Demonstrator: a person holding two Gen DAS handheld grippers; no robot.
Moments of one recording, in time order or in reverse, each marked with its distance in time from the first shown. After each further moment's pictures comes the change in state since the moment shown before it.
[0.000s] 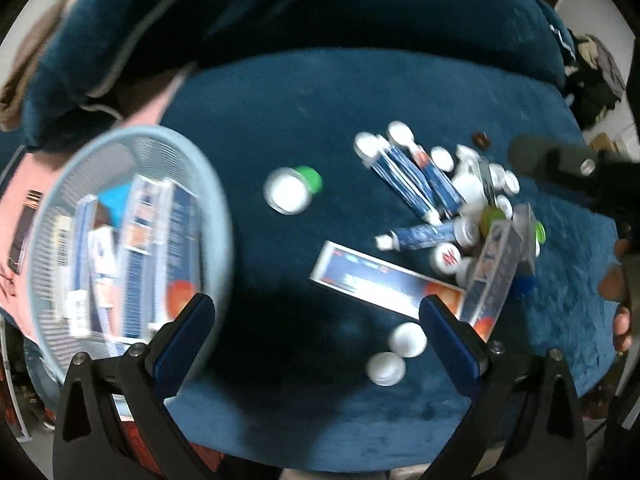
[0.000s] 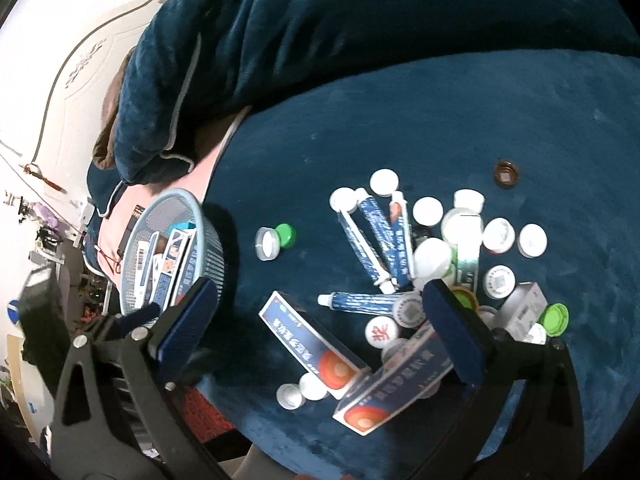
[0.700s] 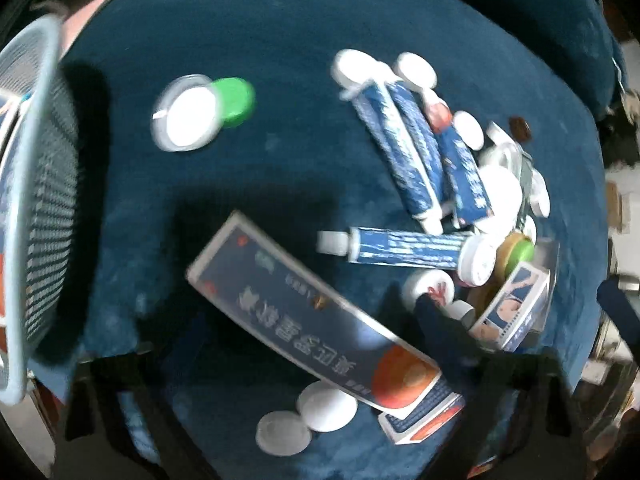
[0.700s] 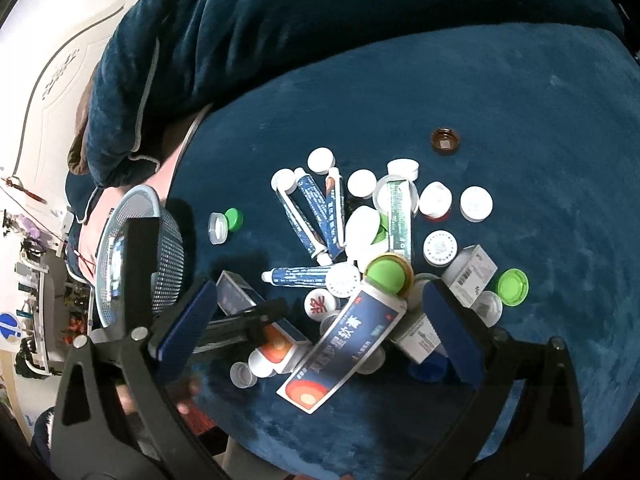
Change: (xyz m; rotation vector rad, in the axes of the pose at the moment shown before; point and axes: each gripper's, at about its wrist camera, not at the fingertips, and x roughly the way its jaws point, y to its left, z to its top) left arm 0.105 -0.035 0.015 -0.218 0.227 -0.111; right arm -0.011 -0.043 -0.022 0.060 0.009 -0.066
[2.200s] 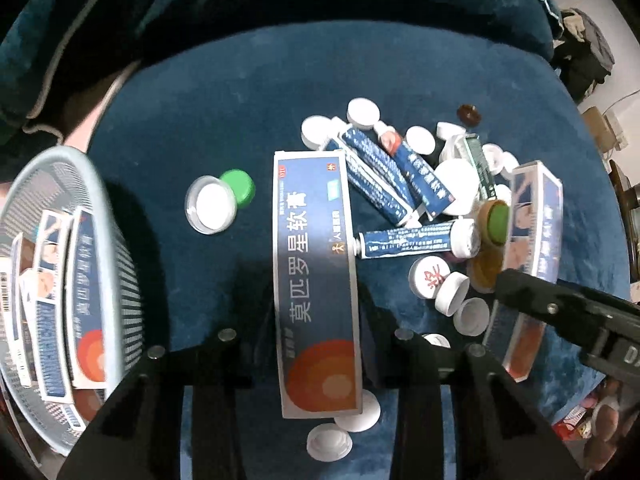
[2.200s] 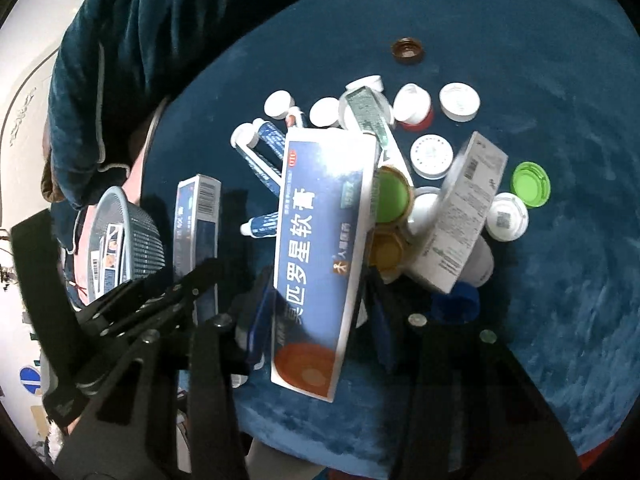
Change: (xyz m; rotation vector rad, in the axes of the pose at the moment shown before) left arm -0.062 0.009 -0.014 0.302 -0.204 0.090; right arm 0.031 -0.013 -0.029 0.211 0.083 -0.013
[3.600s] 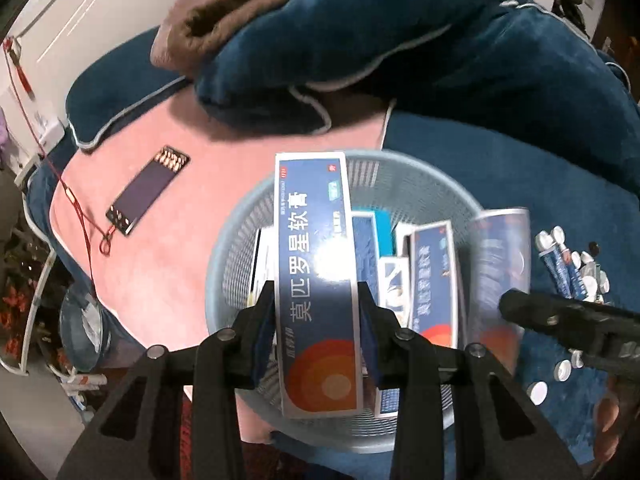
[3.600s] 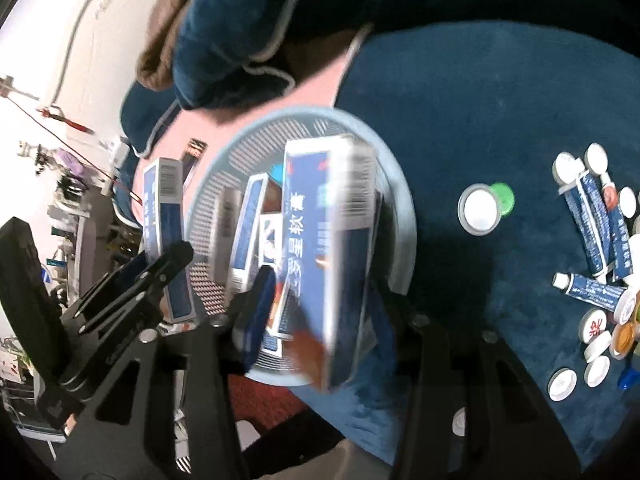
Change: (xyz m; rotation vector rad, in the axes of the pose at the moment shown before) left arm -0.108 0.228 -0.064 -0.378 -0.175 0.273; right arm 0.078 0.239 -0.018 -0.357 0.155 0.179
